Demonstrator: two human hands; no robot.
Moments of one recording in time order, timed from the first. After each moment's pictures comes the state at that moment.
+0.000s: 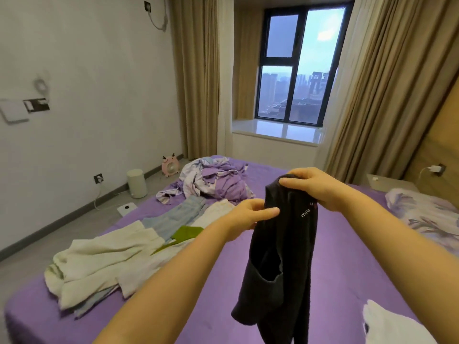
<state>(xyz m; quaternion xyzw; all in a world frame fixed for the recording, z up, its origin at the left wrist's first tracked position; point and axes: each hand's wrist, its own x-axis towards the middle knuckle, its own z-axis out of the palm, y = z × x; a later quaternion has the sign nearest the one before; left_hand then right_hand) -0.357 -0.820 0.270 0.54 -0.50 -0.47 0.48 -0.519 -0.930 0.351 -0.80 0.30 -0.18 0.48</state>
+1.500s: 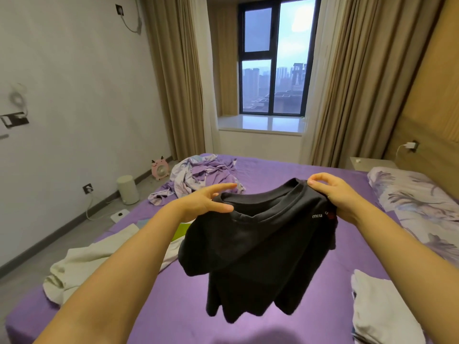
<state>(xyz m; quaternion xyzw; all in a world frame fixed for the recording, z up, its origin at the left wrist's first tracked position) -0.308 -0.782 0.287 0.63 -0.55 -0.44 0.33 -0.614 -0.920 0.293 -0.69 0.42 -0.33 0.49</state>
